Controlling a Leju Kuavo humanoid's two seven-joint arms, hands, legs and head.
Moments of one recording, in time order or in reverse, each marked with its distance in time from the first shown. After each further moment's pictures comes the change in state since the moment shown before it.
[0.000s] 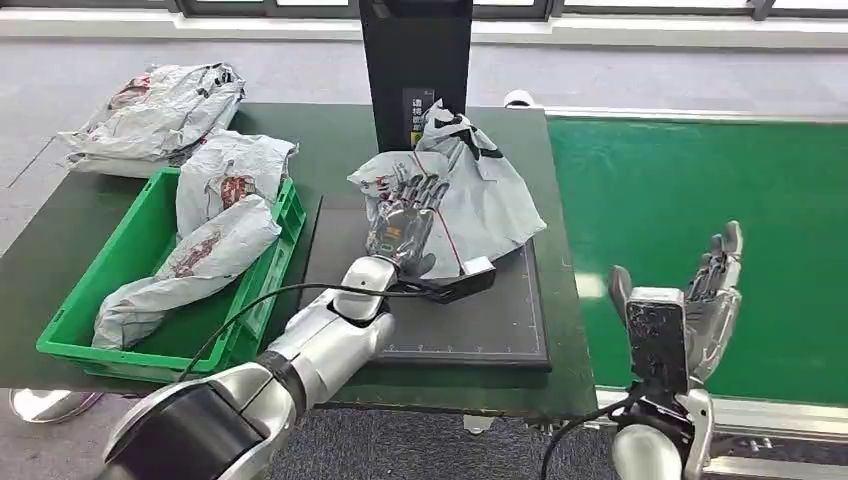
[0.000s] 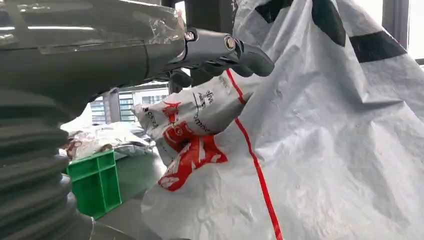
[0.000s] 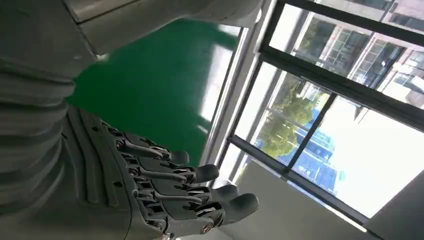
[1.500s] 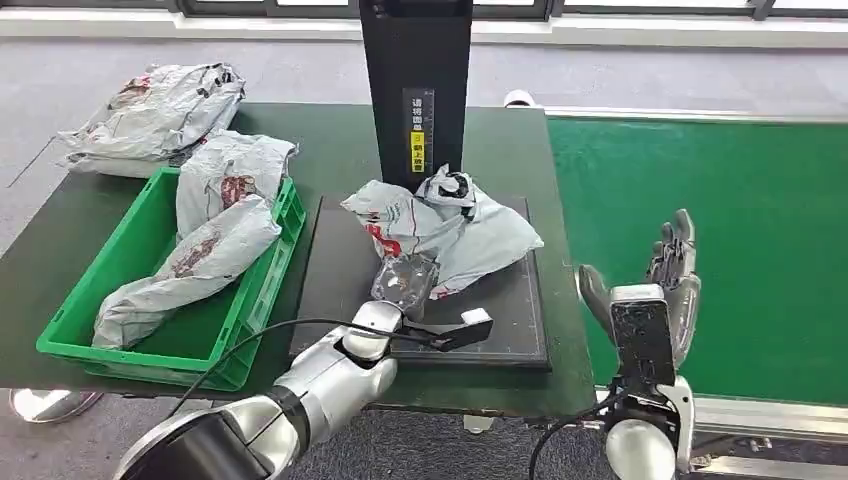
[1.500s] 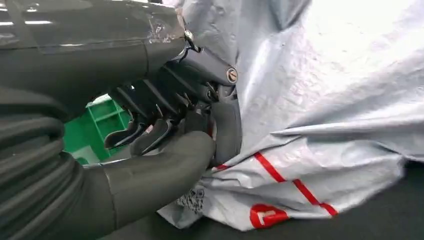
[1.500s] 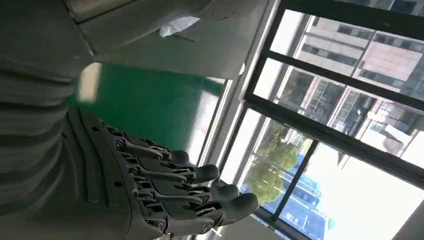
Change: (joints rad) left arm 0.108 0.005 -0.103 0.032 0.024 -0.075 0.078; right arm -0.021 -0.006 0.047 0.020 -0.130 0.117 -0.043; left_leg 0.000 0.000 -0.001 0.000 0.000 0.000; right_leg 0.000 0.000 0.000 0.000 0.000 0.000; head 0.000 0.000
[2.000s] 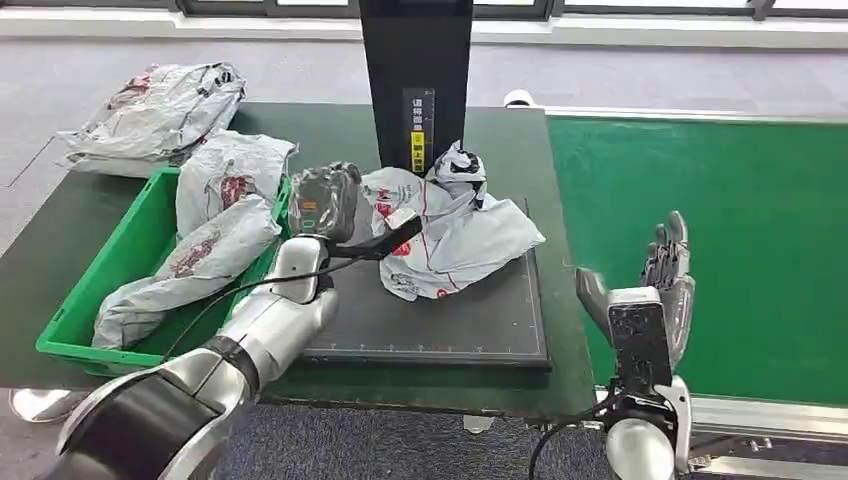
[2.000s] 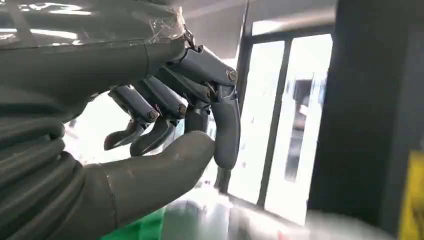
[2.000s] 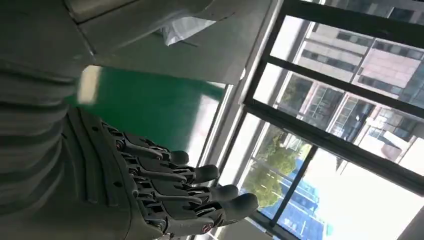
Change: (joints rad) left arm -0.123 0.185 0.199 -0.113 -0.017 0.368 -0.036; right arm -0.004 -0.010 0.000 0.025 -0.012 0.013 -0.022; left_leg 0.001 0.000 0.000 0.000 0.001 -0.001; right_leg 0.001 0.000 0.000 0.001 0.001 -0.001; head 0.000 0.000
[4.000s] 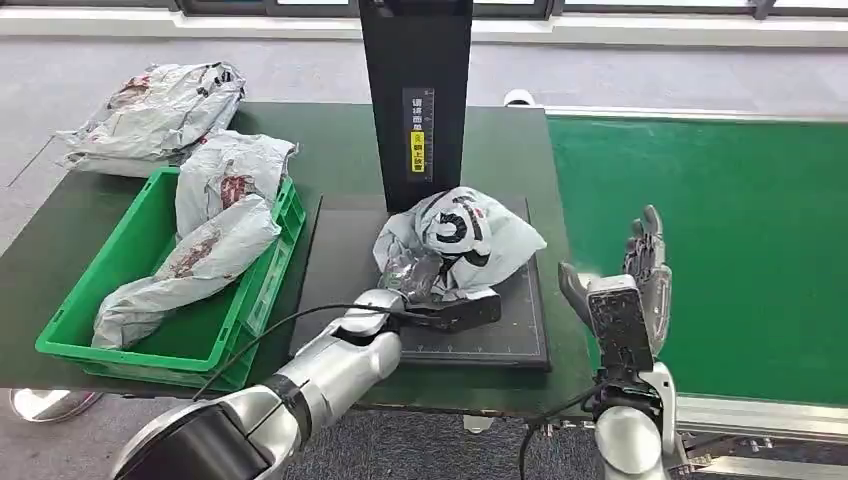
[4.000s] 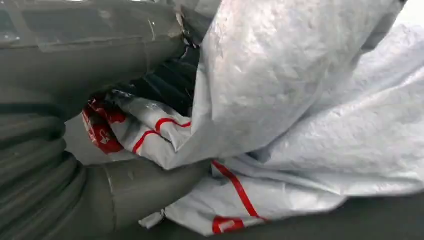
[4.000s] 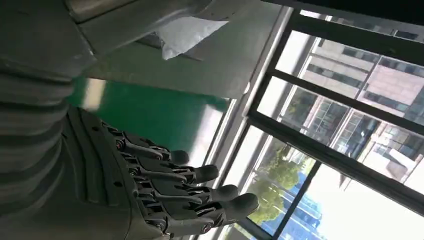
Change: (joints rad) left arm 0.092 -0.193 -0.189 0.068 0.350 -0.528 -0.113; right arm -0.022 0.020 0.000 0.051 0.013 0.041 -0.004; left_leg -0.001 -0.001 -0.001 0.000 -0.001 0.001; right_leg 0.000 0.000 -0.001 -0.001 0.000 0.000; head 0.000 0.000
